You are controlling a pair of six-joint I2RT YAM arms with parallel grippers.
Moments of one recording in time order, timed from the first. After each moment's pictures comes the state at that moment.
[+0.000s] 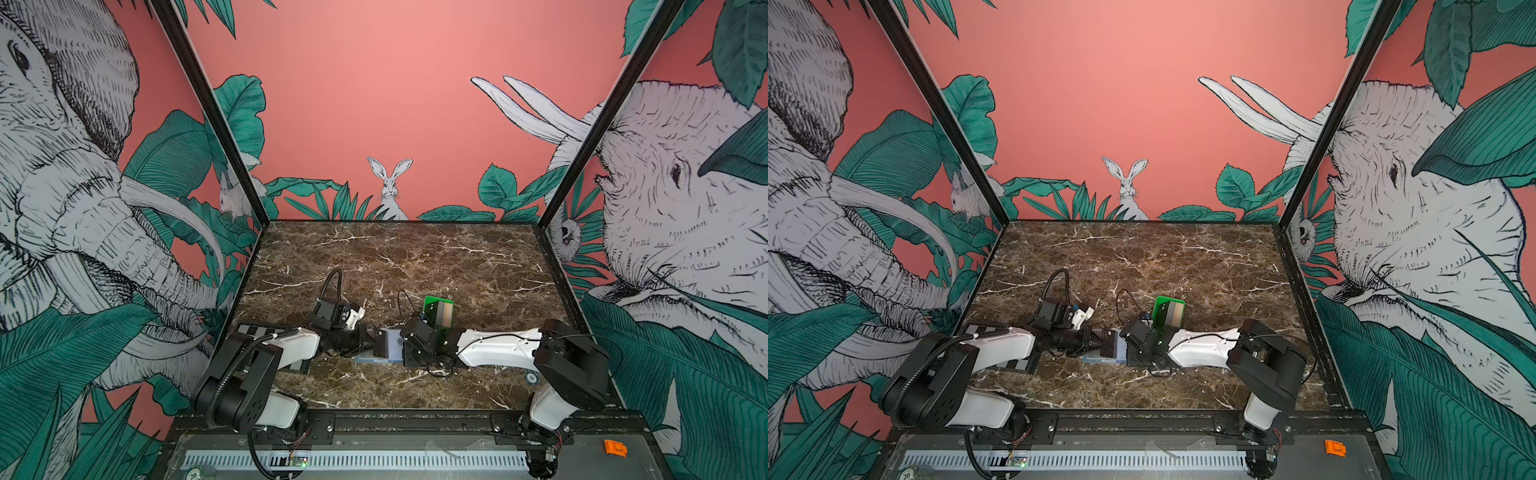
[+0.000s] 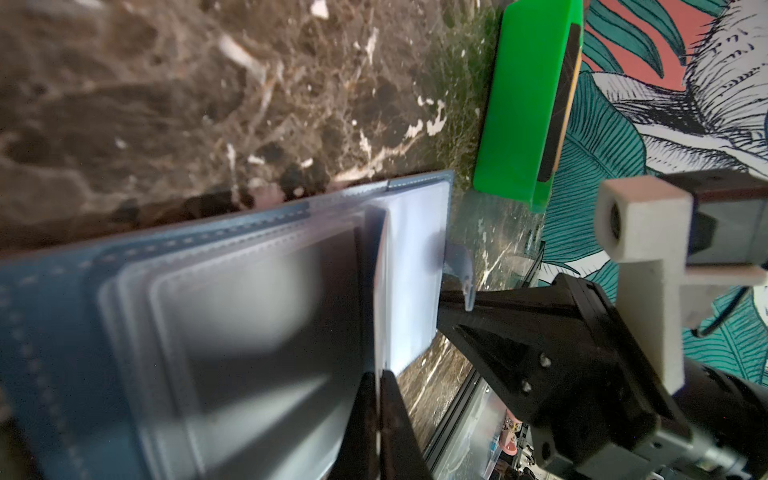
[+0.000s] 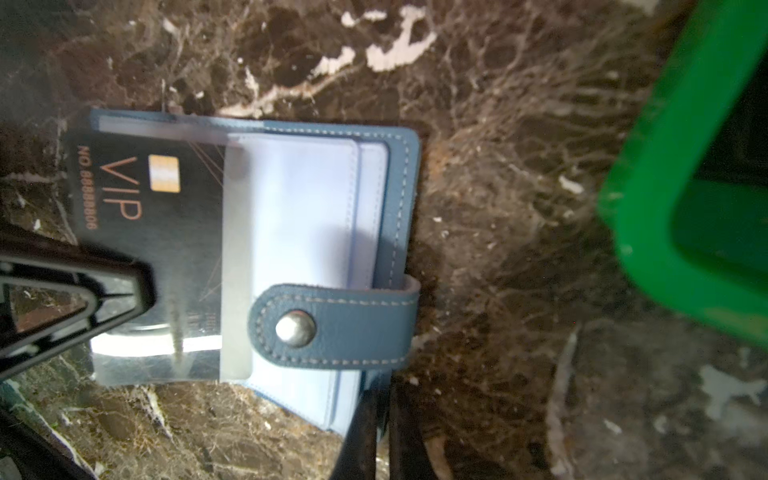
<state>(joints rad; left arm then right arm) -0.40 1.42 0.44 -0.02 0.78 -0.61 1.07 1.66 0.83 -0.25 0.04 0.94</state>
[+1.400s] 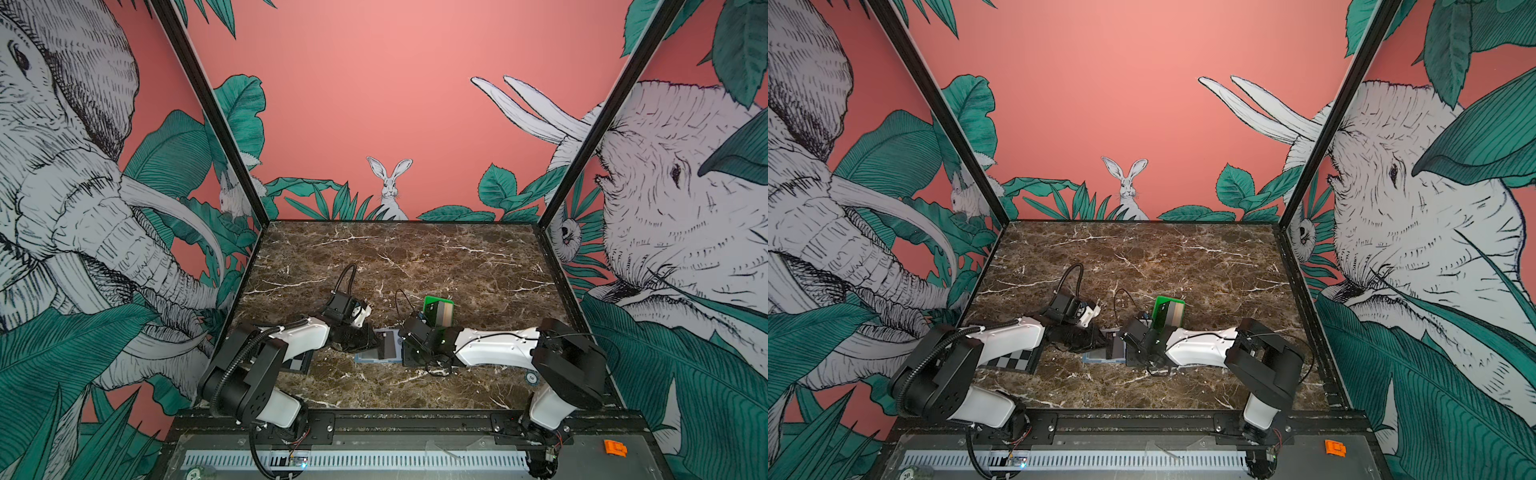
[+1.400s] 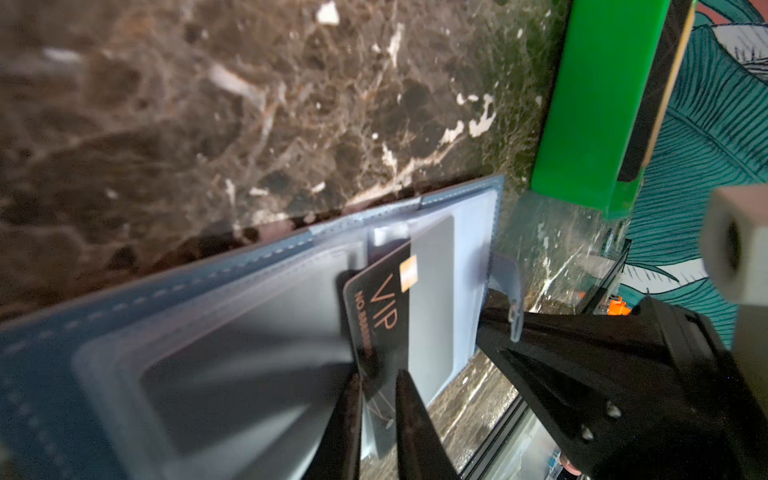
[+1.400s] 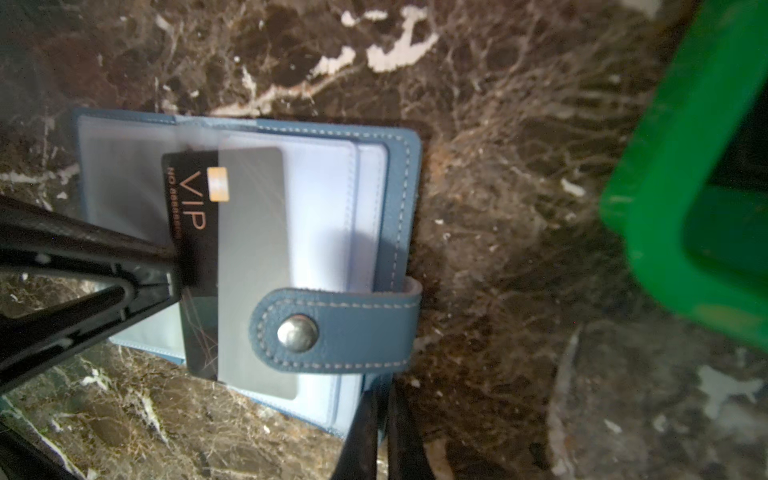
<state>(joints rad) -0.49 1.48 0.58 -0.22 0.59 -0.54 1.07 1.68 0.86 -0.28 0.05 0.94</state>
